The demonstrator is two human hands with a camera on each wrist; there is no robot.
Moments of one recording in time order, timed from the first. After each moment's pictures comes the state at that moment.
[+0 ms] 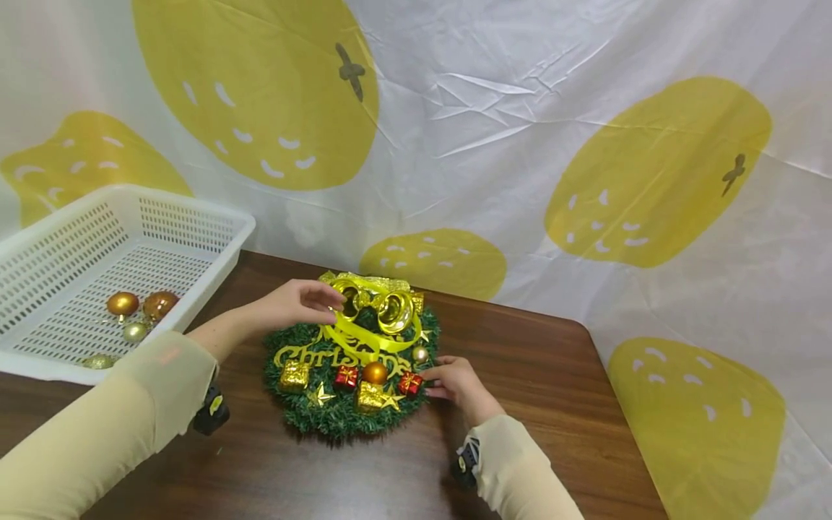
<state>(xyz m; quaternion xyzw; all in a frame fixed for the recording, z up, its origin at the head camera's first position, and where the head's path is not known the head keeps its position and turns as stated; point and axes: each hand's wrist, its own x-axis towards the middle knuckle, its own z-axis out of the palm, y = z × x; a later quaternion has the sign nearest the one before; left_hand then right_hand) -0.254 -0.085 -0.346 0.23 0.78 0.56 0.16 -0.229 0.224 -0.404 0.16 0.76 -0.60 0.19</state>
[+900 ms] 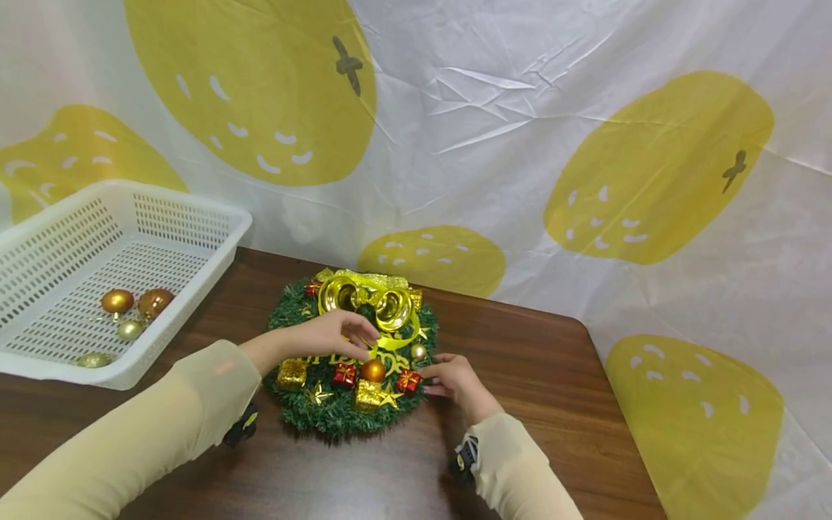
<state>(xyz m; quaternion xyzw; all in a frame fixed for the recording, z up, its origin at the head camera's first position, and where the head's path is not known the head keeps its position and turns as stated) -0.243 -0.032 -0.368 0.29 0.77 0.53 0.23 -0.231 0.225 -0.406 0.16 0.77 -0.59 0.19</state>
